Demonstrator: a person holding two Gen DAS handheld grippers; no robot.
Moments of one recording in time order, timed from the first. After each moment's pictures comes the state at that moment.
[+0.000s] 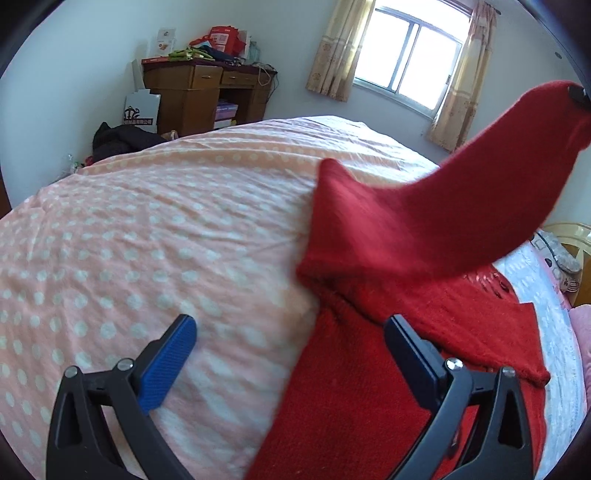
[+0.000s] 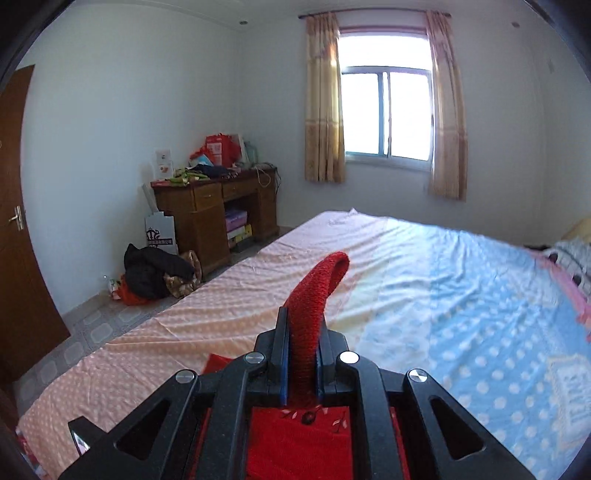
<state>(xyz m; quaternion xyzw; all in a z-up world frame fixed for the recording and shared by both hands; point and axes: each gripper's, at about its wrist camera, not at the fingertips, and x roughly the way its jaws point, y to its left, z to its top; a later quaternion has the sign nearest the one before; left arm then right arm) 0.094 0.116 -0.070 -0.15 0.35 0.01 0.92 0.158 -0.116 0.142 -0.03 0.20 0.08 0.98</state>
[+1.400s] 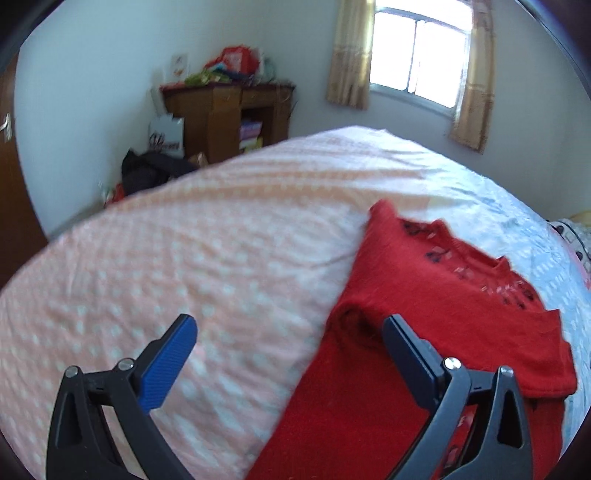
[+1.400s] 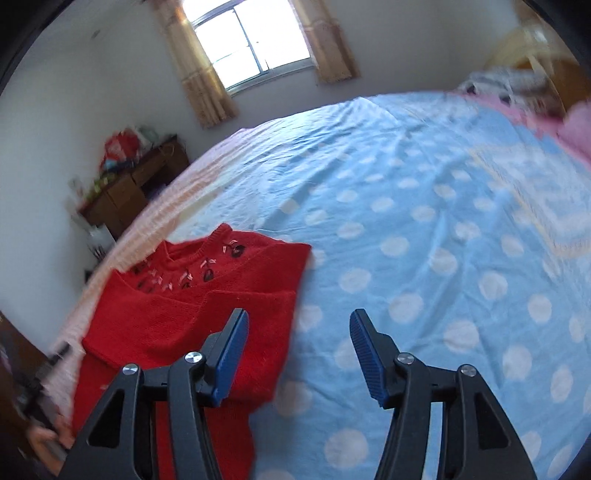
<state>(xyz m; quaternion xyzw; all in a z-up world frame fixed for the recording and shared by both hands) 0.093 0.092 -0.040 -0.09 0.33 0.08 0.93 0.094 -0.360 -0.037 0.14 0.34 -0.03 0.93</state>
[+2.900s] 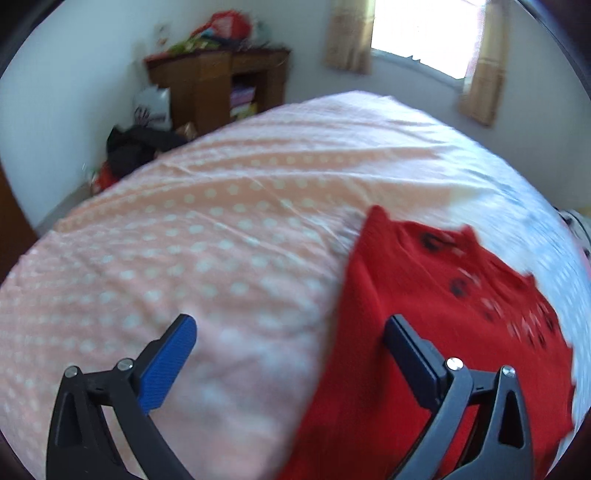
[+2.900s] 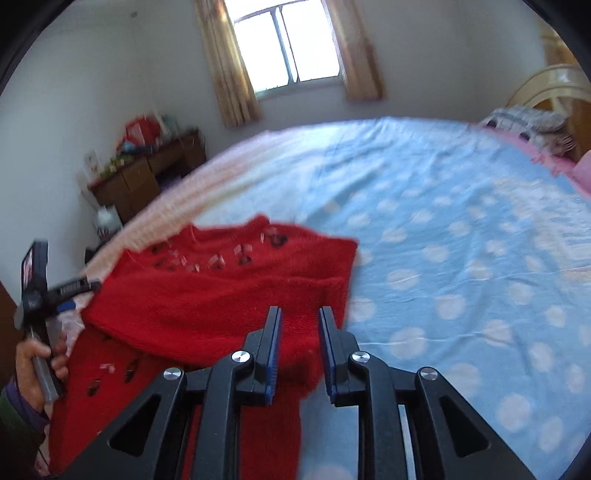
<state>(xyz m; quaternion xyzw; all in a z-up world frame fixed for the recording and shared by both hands) 0.168 0.107 -0.052 -0.08 0.40 0.07 0.91 0.057 -0.316 -0.030 0.10 0.29 -0.02 0.95</state>
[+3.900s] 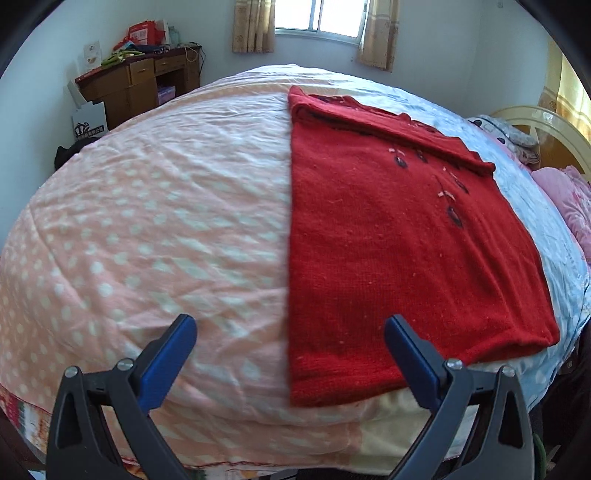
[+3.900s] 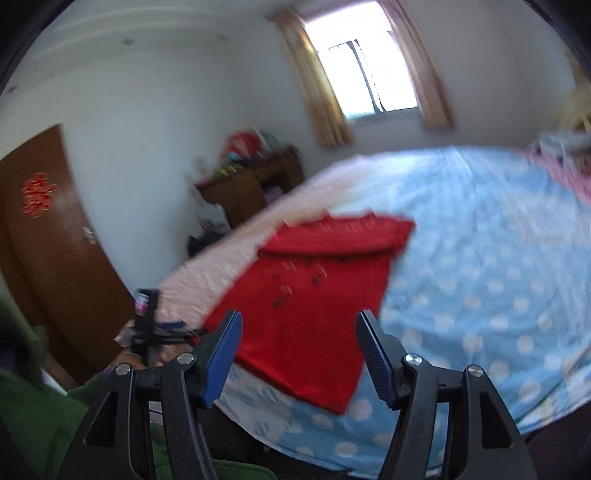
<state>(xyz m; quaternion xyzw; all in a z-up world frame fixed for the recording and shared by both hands) -0.099 0.141 -0.088 -0.01 0.43 -0.10 0.90 -0.243 -0.283 0.025 0.13 0.28 0.16 0.94</state>
